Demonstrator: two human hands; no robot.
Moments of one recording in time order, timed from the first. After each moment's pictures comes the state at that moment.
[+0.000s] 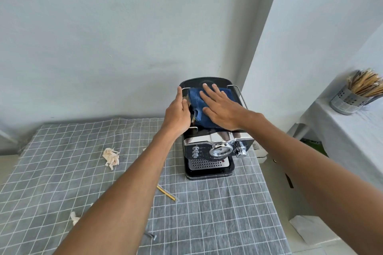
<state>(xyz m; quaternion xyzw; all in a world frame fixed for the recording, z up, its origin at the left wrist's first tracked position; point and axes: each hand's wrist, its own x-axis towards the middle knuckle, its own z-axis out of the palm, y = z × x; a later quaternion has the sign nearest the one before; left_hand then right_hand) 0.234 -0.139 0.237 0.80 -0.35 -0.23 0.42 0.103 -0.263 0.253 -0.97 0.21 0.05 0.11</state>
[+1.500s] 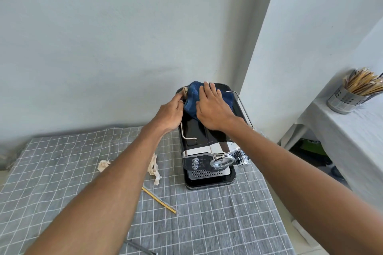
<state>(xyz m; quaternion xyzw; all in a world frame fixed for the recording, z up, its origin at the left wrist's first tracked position) 0.287 -0.167 0.233 0.81 -0.44 -0.24 0.30 0.149 -0.262 0.249 -0.94 0.33 -0.02 0.11</state>
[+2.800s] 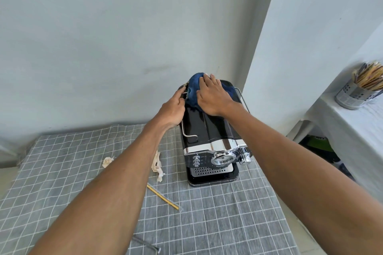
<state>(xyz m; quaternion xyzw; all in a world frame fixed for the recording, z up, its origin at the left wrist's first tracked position) 0.286 -0.171 0.235 0.81 -0.41 -0.27 0.32 0.164 -0.285 0.259 -0.94 0.33 0.00 0.11</state>
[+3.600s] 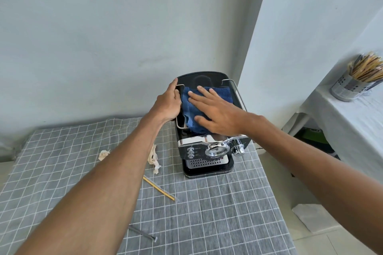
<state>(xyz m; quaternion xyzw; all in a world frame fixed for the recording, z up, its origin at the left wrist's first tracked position) 0.273 -0.167 0.240 0.84 -0.39 -0.23 0.30 0.088 -0.253 0.252 -0.99 0.12 0.01 0.11</state>
